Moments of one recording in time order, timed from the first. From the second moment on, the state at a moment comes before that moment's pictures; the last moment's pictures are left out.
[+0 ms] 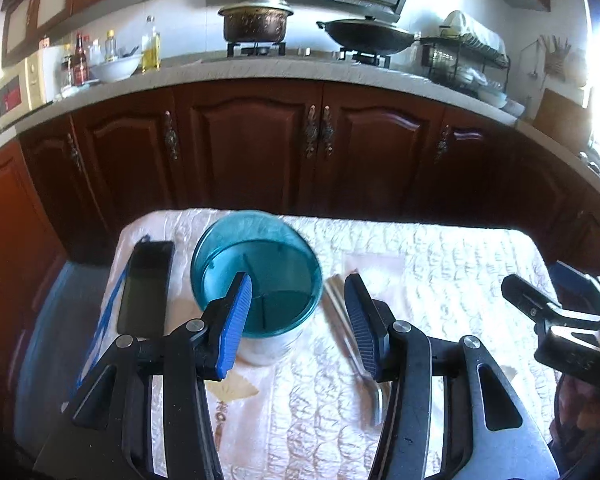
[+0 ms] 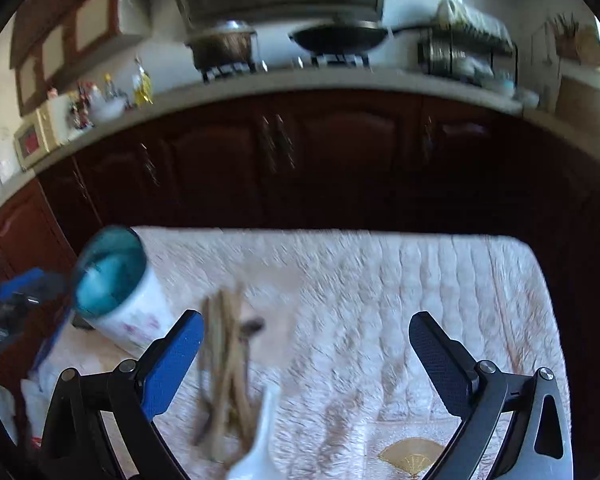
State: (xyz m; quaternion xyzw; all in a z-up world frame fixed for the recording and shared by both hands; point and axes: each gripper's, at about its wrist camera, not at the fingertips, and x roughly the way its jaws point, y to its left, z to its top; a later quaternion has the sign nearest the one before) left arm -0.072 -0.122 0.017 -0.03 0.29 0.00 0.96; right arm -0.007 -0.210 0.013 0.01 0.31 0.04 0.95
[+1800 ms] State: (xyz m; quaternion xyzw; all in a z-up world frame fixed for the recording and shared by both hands) left arm -0.045 -0.085 0.074 -0.02 0.31 -0.05 0.95; right arm -0.034 -0.203 0.058 0.00 0.28 0.03 0.96
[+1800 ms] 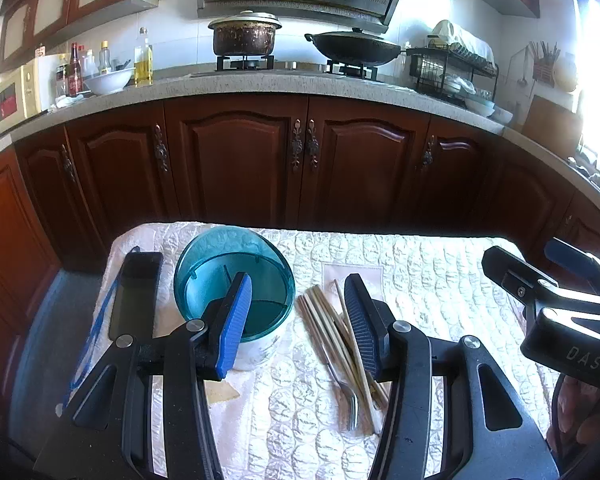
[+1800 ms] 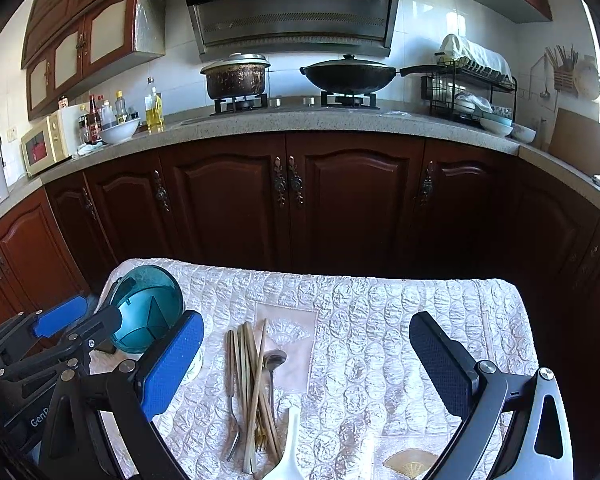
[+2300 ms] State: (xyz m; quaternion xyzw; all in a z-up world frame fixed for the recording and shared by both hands) left arm -0.045 -0.083 0.073 -0.02 0.31 -0.05 0.95; right arm -0.032 -0.204 0.056 0.00 0.29 0.03 0.96
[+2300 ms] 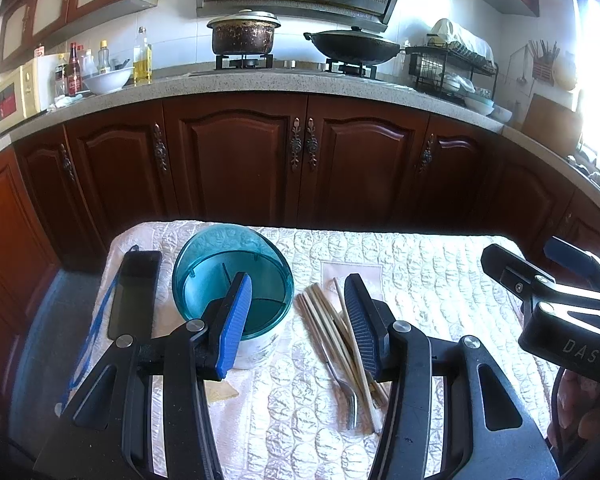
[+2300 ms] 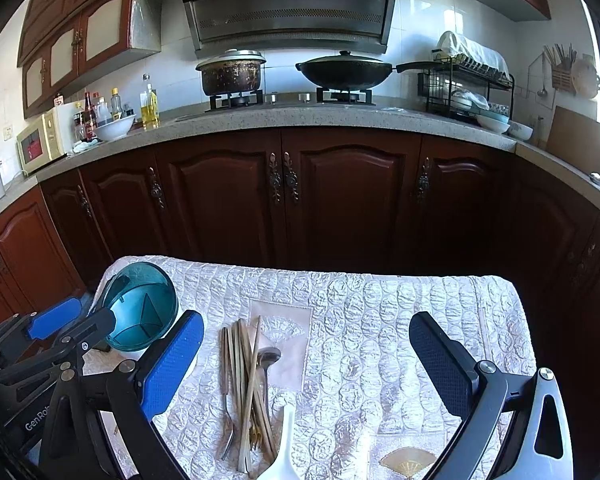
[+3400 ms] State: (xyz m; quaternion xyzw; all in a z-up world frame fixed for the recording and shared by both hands) left arm -0.037 -0.078 0.063 -0.04 0.32 -0.06 0.94; right arm -0.026 -0.206 0.042 0.00 0.30 0.03 0.95
